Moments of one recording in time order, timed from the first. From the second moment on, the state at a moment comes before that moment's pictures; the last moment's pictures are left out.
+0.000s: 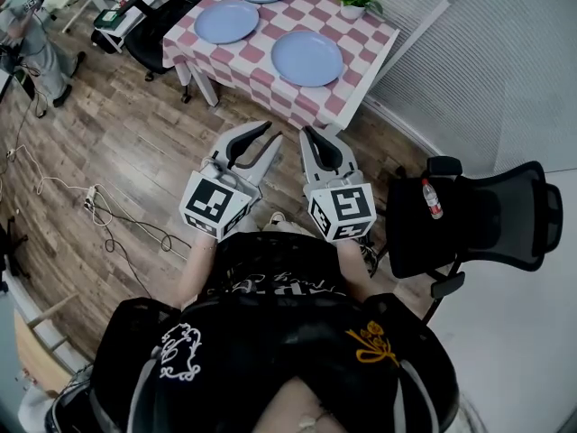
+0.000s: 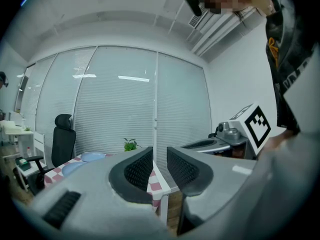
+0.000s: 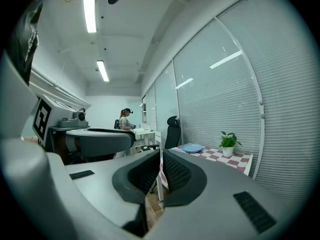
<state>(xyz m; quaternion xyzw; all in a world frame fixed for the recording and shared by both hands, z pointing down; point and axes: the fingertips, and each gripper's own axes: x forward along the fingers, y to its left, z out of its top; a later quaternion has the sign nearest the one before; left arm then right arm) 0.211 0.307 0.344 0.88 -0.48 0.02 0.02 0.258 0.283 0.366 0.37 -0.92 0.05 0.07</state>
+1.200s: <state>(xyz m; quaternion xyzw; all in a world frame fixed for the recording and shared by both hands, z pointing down) 0.171 0.200 0.377 0.89 -0.45 0.05 0.04 0.219 0.175 0.398 0.39 -0.91 0.09 0.08</state>
